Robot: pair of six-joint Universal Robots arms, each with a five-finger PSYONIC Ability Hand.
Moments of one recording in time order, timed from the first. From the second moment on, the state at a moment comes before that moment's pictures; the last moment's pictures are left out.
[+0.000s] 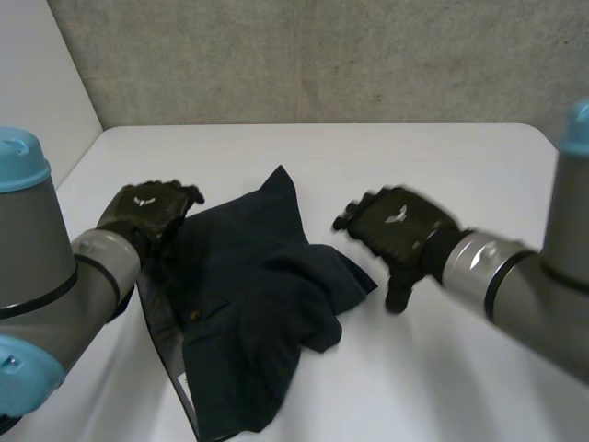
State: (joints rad) left arm 4.26 -1.78 -1.59 3.02 -1.67 3.30; right arm 2.08 -1.33 1.47 0.30 1.29 2.59; left_hand 0.27 0.27 0.28 0.27 0.08; right_hand 0.17 0.23 0.19 0.22 0.06
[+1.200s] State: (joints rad) left arm 4.05 -1.96 -1.65 3.09 -1.72 3.32; right arm 2.26 -1.11 1.51 -0.20 1.53 2.80; left_hand 0.32 0.32 0.31 0.31 0.14; right_hand 0.95 1.13 1.13 1.14 0.93
